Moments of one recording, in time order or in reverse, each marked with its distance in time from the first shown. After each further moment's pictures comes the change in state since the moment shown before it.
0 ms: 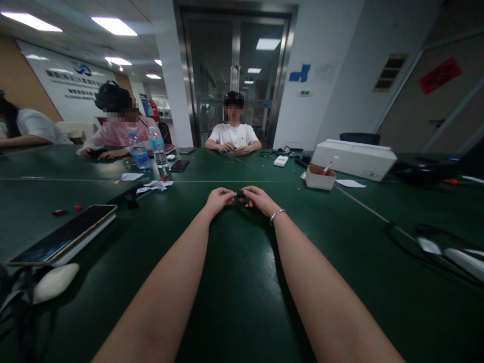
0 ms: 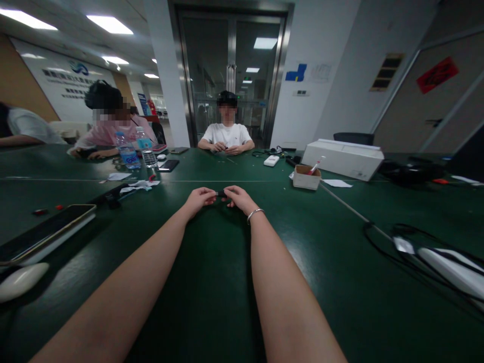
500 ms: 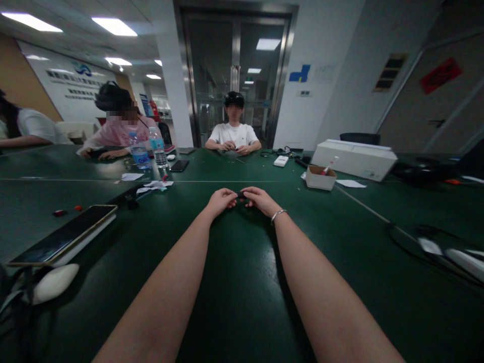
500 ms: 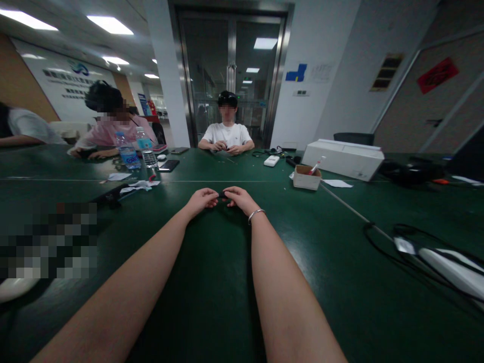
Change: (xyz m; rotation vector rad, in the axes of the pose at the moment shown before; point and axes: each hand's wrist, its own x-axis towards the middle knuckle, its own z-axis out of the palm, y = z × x) left_hand 0.003 -0.004 0.001 0.130 -0.112 -0.008; right_hand -0.002 -0.003 0.000 0.050 -0.026 -0.006
